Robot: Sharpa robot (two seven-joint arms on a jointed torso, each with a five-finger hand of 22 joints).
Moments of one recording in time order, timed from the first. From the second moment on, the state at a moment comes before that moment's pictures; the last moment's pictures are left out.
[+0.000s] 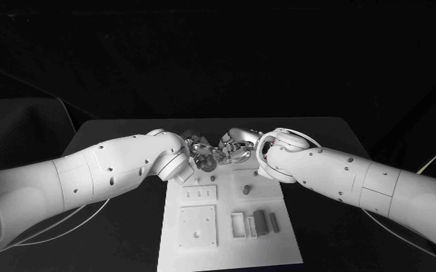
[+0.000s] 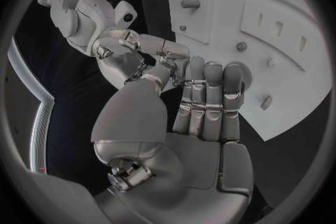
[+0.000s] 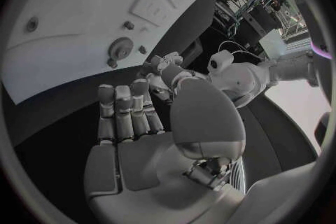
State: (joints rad) left arm 1.35 -0.53 -0.17 1.25 -0.59 -0.25 -0.35; left_hand 1.22 -0.07 0.35 -0.07 0.18 1.16 0.14 0.34 0.52 1.32 0.06 0.62 0.48 1.30 0.01 0.65 1.10 0.11 0.92 -0.02 1.35 0.43; right arm 1.20 -0.48 0.00 1.17 -1.29 -0.12 -0.03; right_hand 1.24 -0.11 0.49 -0.11 0.19 0.91 0.14 0.42 0.45 1.00 0.07 1.22 0.77 0.97 0.01 1.44 1.01 0.18 0.64 0.04 1.66 0.58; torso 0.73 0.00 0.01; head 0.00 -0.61
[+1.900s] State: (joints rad) left arm 1.34 -0.66 -0.24 1.35 -0.61 -0.27 -0.49; left_hand 1.23 -0.08 0.44 -0.11 0.18 1.19 0.14 0.34 0.31 1.35 0.07 0.63 0.49 1.34 -0.01 0.67 1.12 0.10 0.95 -0.03 1.38 0.44; right arm 1.21 -0.59 0.00 1.00 -1.18 -0.15 0.01; right_hand 1.13 -0.13 0.39 -0.12 0.19 0.77 0.17 0.32 0.41 0.91 0.09 1.20 0.74 0.90 0.02 1.42 1.00 0.16 0.60 0.04 1.66 0.55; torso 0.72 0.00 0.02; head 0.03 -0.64
